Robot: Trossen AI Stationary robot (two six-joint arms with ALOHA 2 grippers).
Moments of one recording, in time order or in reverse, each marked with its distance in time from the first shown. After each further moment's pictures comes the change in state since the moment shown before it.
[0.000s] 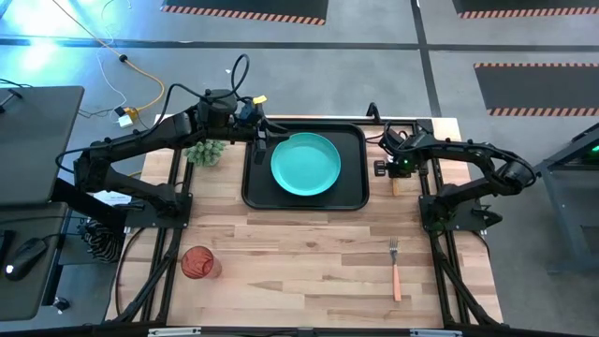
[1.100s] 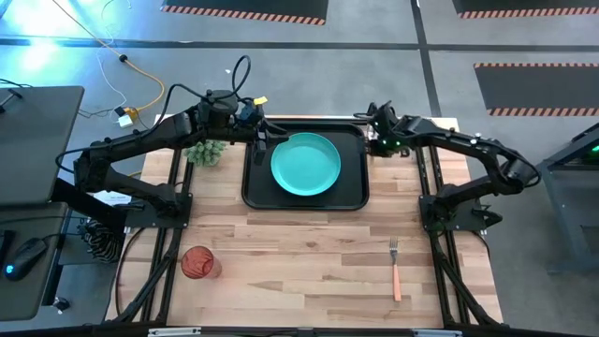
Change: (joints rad) left arm 0.000 0.000 0.000 -0.023 0.000 0.001; right arm 0.072 0.000 0.309 0.000 -0.066 0.050
